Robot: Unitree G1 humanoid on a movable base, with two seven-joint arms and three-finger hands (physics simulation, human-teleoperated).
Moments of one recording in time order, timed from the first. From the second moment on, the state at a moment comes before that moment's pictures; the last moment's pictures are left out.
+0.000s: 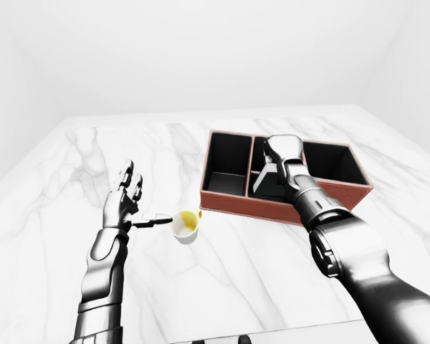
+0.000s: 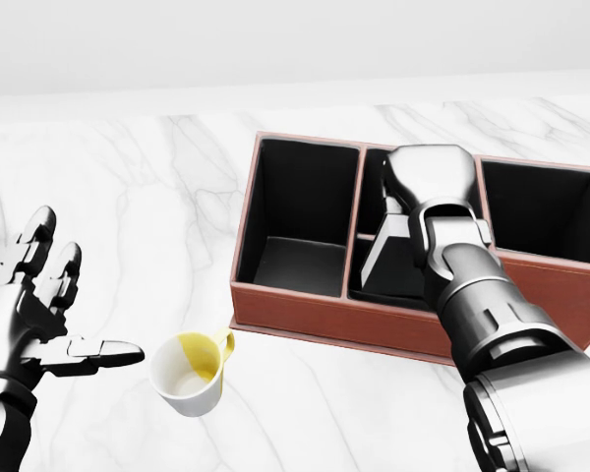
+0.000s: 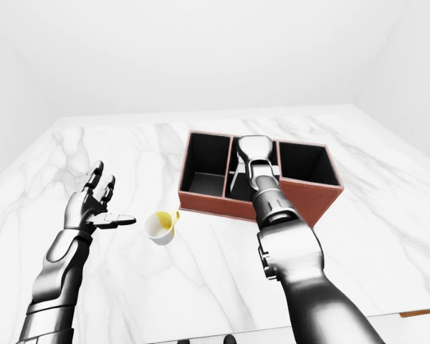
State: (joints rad) left arm -0.17 0.19 0.25 0.08 -0.25 0.09 -0.22; right arm -1.14 -0.20 0.05 1.38 -1.30 0.09 -0.32
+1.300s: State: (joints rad) left arm -0.17 0.19 0.25 0.08 -0.25 0.09 -0.21; right arm -1.12 -0.17 0.08 1.12 -1.27 0.09 -0.32
